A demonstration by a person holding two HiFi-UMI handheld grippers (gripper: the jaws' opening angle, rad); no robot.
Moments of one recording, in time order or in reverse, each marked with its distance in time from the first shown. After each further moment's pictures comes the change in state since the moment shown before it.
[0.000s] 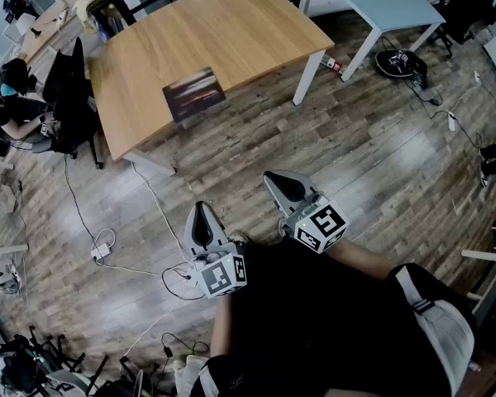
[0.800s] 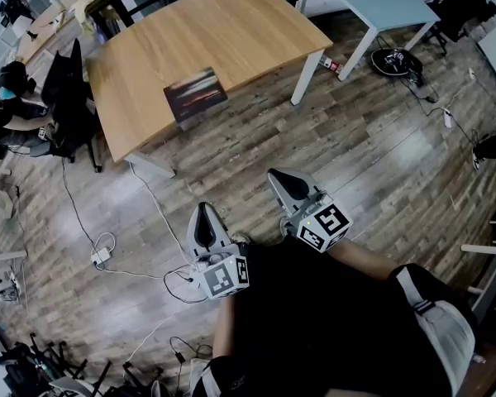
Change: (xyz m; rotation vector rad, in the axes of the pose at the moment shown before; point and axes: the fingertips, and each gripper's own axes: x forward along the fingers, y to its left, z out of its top) left arm -0.005 0.019 0.003 -0.030 -0.003 -0.027; right arm 0.007 0.013 0.003 -0.002 -0.029 -0.049
